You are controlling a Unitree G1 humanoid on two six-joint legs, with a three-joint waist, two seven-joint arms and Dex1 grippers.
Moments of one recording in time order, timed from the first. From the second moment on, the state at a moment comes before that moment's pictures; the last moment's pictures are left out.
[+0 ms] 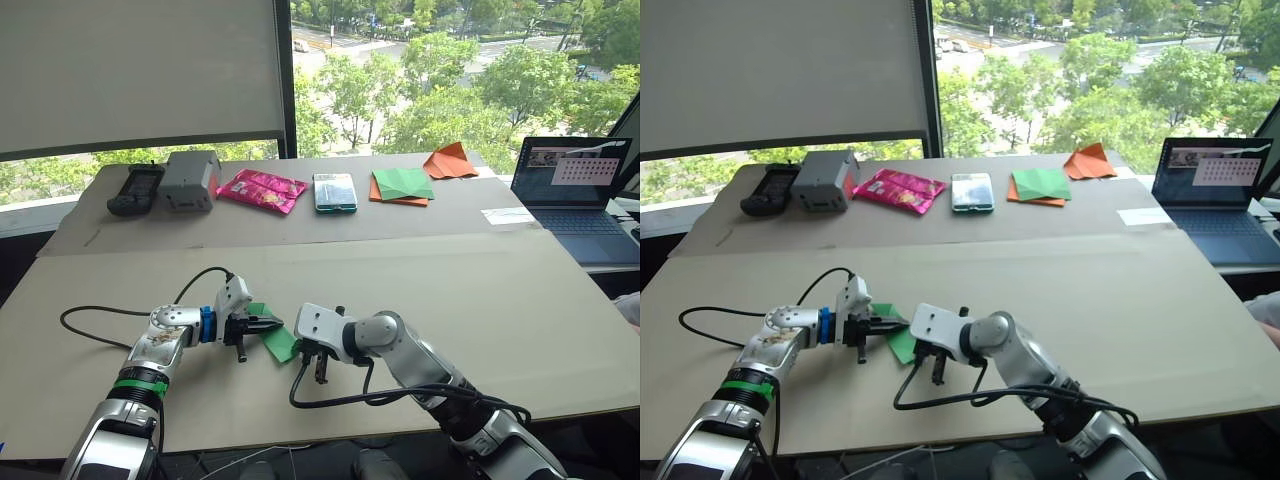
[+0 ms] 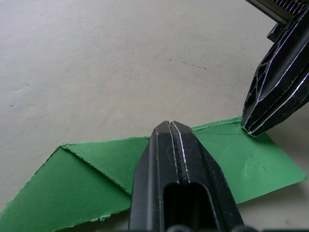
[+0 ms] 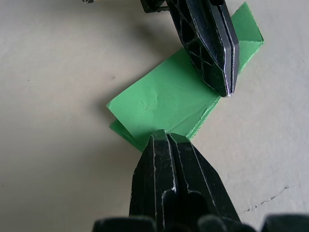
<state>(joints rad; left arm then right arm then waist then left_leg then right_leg) -0.45 0.54 -0.14 0.53 -0.24 0.13 -1.22 -0.48 -0.28 0.62 -0.09 -0.17 0.60 0.86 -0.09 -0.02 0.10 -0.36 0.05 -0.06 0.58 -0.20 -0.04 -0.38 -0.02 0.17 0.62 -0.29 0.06</state>
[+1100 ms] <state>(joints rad) -0.52 0.58 -0.03 0.67 -0.23 0.16 -1.16 -0.48 -0.28 0.62 -0.10 -0.17 0.60 0.85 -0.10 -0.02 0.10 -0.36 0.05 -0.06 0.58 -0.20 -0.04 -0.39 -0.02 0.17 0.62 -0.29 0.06</state>
